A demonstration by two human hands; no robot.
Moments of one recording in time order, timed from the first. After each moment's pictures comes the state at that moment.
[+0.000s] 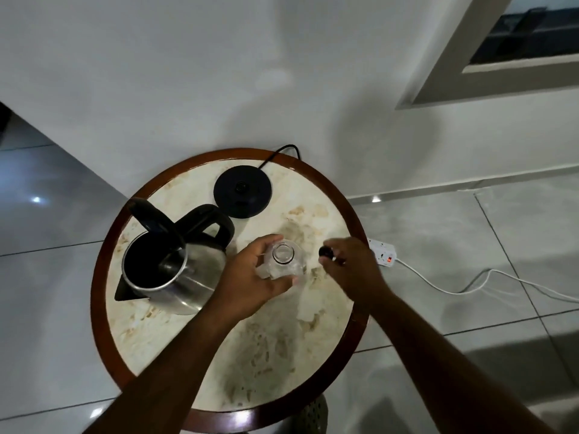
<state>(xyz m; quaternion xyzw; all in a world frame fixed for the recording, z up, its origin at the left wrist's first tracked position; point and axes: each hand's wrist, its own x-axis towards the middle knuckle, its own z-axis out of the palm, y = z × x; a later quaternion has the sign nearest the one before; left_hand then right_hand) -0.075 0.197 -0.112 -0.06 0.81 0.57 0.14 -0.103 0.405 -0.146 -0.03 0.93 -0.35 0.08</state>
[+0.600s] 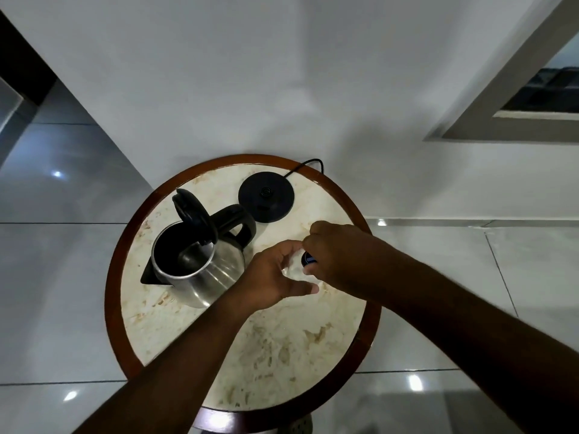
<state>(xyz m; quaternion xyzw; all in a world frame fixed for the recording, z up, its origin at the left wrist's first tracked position) -0.088 0.191 -0.114 -0.04 0.78 0.60 0.20 -0.136 0.342 -0.017 -0.39 0.90 -0.06 0.20</state>
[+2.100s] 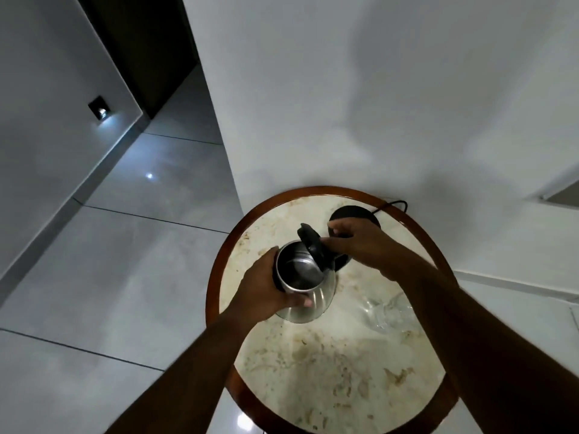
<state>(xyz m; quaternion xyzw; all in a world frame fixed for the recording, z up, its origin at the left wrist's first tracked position) -0.040 0.025 -0.104 -0.14 0.85 0.51 0.06 -0.171 0.201 -0.038 -0.15 0.83 -0.42 0.33</state>
